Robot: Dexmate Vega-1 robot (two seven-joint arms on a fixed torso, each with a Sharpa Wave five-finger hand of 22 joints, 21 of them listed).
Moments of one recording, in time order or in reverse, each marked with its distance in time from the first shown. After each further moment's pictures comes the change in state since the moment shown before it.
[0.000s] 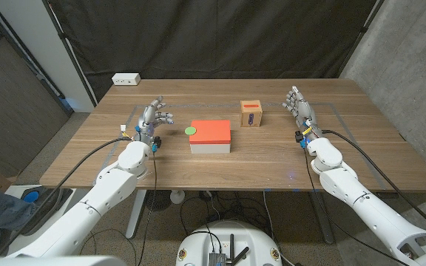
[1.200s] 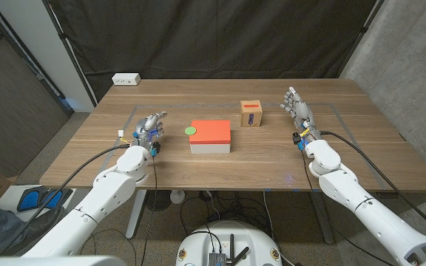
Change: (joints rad) left arm 0.079 0.004 -0.056 -0.120 -0.094 0.143 0.078; left_hand 0.474 -0.041 0.219 -0.024 0.078 0.224 -0.069 -0.004 0.014 0.087 -0.087 0.574 0.490 0.105 0.006 0.531 0.279 0.107 -0.039 0.639 0.562; right arm -0.060 -0.021 0.000 -0.122 -0.032 -0.048 -0.069; right_hand 0.000 0.000 0.004 -0.004 0.000 0.005 -0.006 0.000 0.000 0.016 0.002 0.000 -0.004 0.003 0.003 0.000 -0.009 0.007 0.007 -0.015 0.000
